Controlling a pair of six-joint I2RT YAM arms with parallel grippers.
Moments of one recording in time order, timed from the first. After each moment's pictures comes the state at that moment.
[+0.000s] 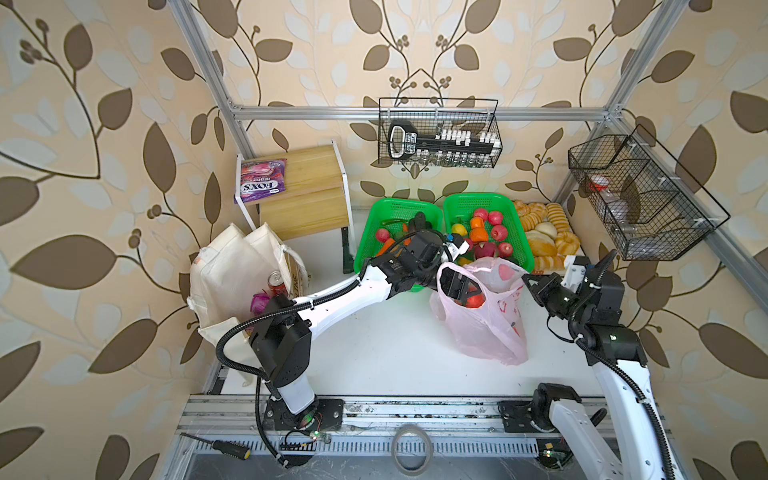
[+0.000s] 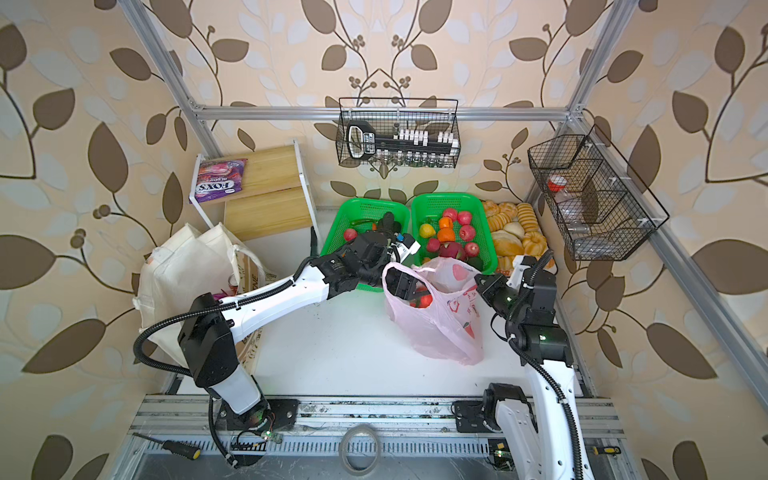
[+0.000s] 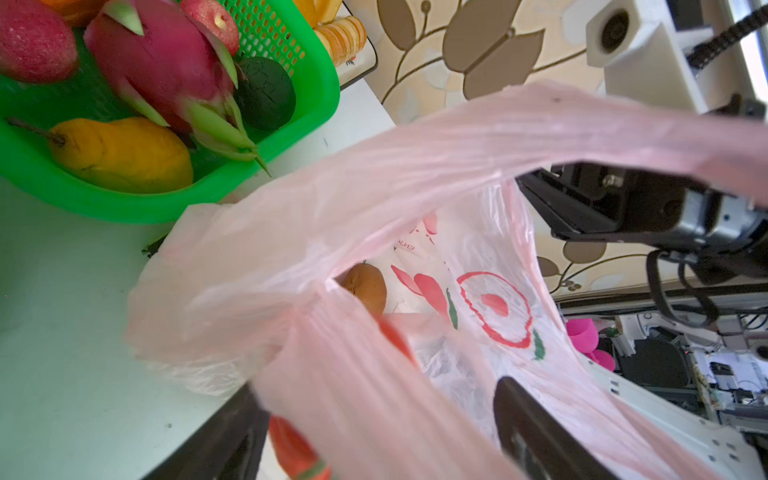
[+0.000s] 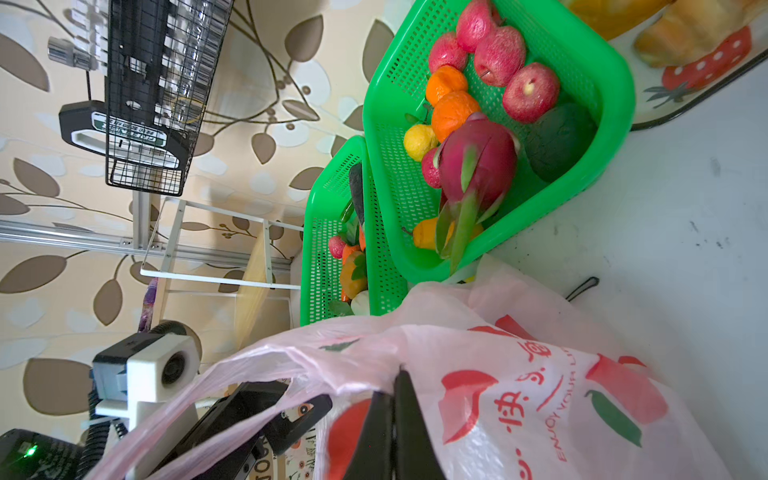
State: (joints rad) left arm -0.82 1.68 1.41 -0.33 0.54 -0.46; right arm -0.15 0.70 0.78 -0.57 -0.39 0.83
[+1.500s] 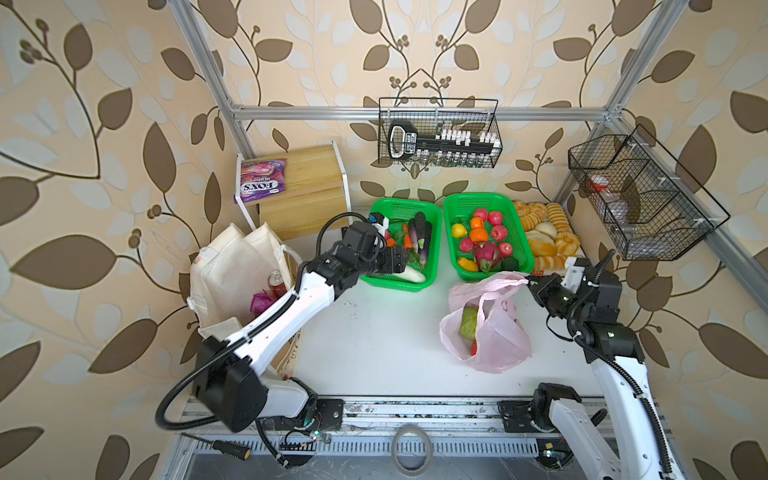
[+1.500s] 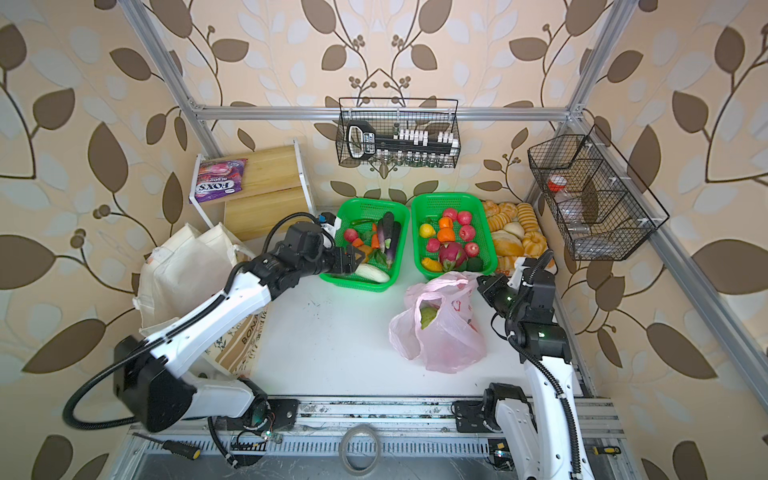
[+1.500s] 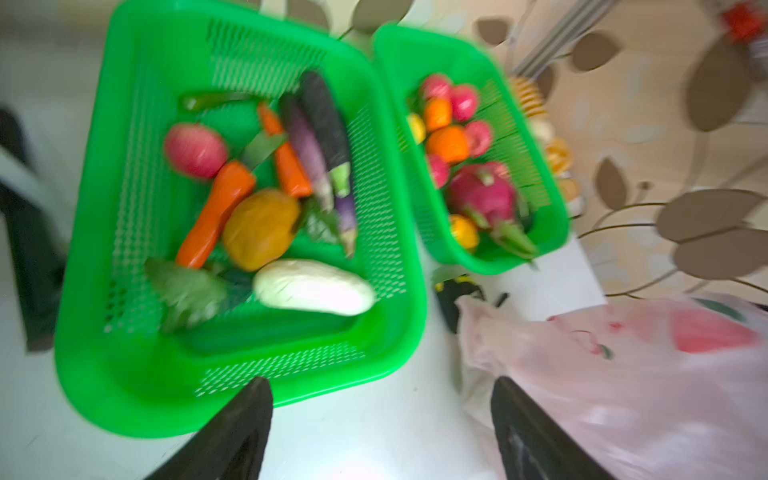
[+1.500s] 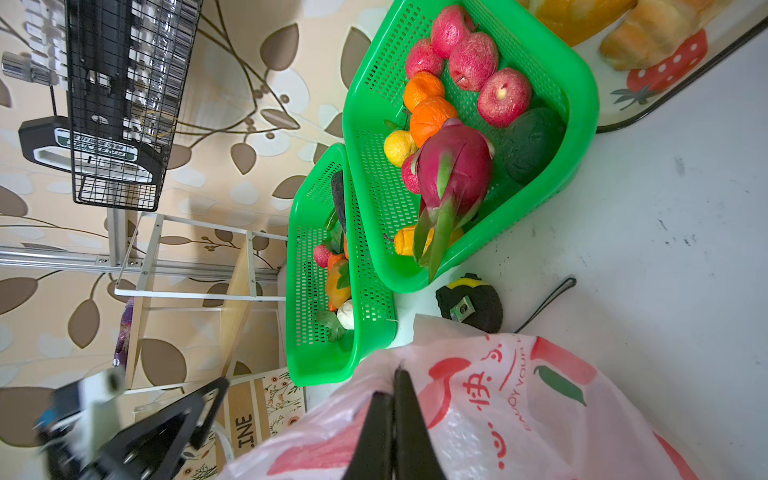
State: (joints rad) left arm -0.49 1.45 1.24 -0.50 0.13 -0.48; right arm -0.16 0.73 0.76 -0.56 -0.38 0.83
